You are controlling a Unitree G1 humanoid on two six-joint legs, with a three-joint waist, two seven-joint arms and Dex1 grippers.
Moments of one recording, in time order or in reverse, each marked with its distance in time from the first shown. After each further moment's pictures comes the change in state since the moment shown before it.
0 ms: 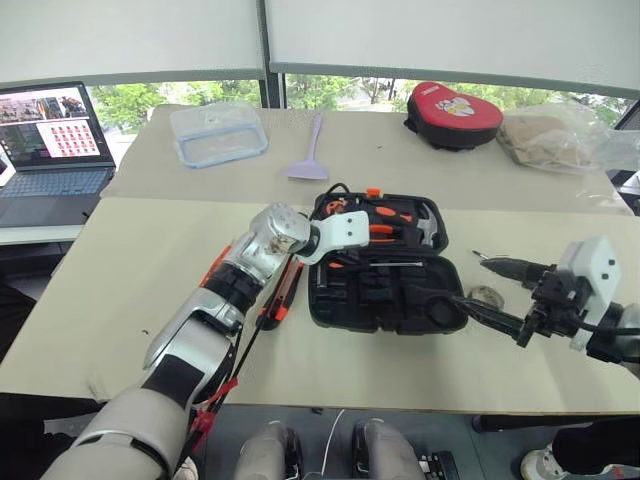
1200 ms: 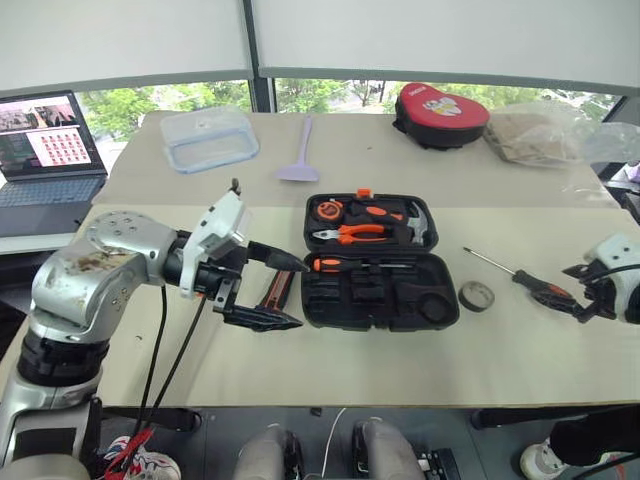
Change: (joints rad) left arm 0.469 0.576 0.464 -1.055 -0.825 0.725 -0.278; right arm -0.633 -0.131 0.390 1.430 -0.610 -0.567 0.170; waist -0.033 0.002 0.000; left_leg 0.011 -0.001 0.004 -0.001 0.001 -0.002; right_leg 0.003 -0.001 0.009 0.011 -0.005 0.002
